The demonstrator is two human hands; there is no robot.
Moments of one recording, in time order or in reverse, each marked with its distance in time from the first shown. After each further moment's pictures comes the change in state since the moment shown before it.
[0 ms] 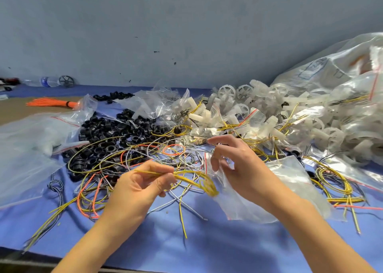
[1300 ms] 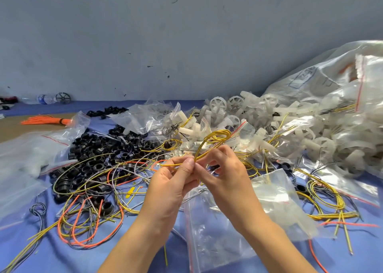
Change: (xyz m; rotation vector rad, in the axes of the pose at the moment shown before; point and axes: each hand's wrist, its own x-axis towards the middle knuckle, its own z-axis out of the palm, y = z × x) left_hand 0.041 0.012 0.090 -0.492 -0.057 -0.193; right_hand 0.004 -0.010 0.004 0.224 0.312 0.248
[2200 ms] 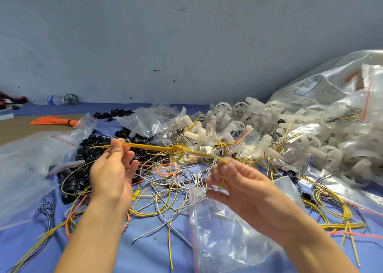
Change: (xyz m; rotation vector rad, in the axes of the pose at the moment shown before) left_hand 0.026 0.057 -0.073 -0.148 0.622 0.234; right_hand -0.002 -0.006 -0.040 1.175 -0.585 0.370
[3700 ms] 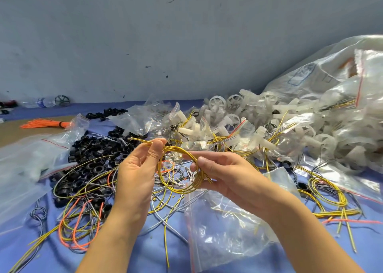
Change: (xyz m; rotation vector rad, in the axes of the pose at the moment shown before) left_hand -0.049 -0.025 0.026 0.286 -0.399 0.158; right_hand 0.026 0.000 -0.003 -0.213 0.071 0.096
